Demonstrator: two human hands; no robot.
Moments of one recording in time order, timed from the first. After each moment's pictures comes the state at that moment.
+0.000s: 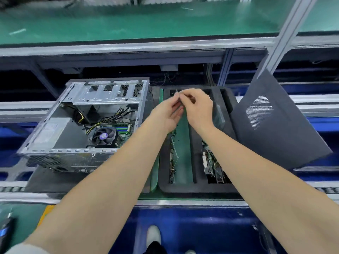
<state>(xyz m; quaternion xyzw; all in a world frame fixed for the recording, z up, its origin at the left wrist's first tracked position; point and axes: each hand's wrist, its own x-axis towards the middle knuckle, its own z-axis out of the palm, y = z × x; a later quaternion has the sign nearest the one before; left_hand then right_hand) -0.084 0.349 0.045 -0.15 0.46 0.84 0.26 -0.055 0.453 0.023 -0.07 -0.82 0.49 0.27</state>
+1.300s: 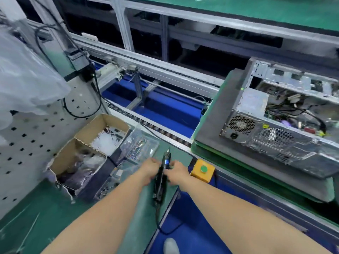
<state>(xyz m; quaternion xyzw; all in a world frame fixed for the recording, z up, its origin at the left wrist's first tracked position) 0.092 -0.309 -0.165 -0.36 0.70 0.59 0.18 0.076 -0.184 -0.159 -0.05 -0.84 0.41 -0.34</state>
